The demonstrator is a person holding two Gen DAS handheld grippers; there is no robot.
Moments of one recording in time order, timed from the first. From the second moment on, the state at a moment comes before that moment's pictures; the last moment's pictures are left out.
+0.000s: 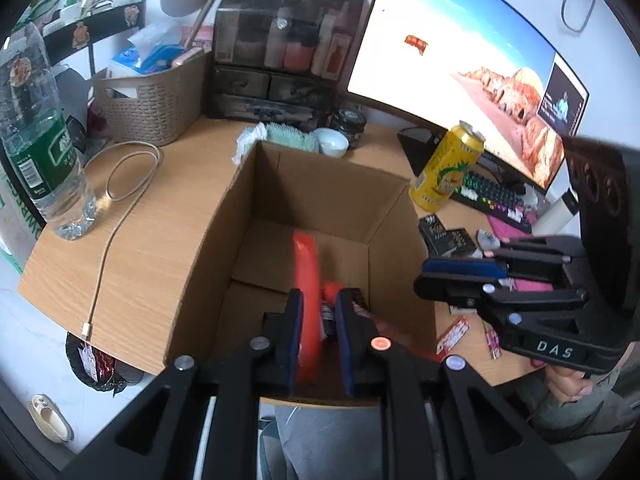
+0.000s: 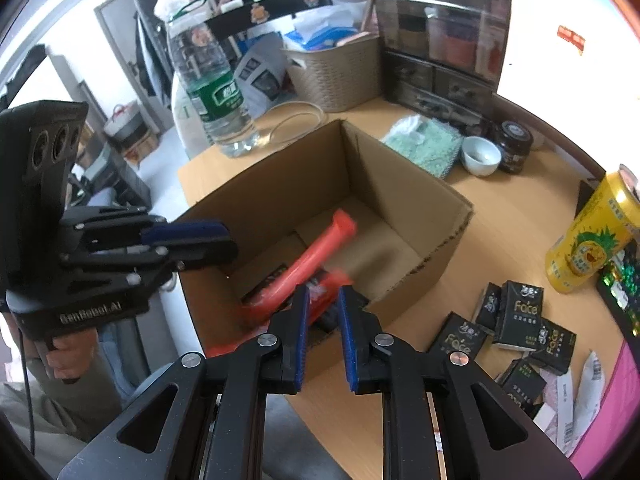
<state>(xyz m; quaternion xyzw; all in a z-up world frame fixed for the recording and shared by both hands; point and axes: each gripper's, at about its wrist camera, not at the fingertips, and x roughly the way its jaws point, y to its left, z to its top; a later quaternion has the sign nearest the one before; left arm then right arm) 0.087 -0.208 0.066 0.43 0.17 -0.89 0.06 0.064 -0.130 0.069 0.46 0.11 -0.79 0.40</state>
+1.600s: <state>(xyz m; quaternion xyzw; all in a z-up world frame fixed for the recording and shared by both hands) -0.005 -0.007 -0.051 0.58 -0.01 -0.81 -0.08 0.100 0.088 -0.048 0.55 0.00 -0.81 0.21</state>
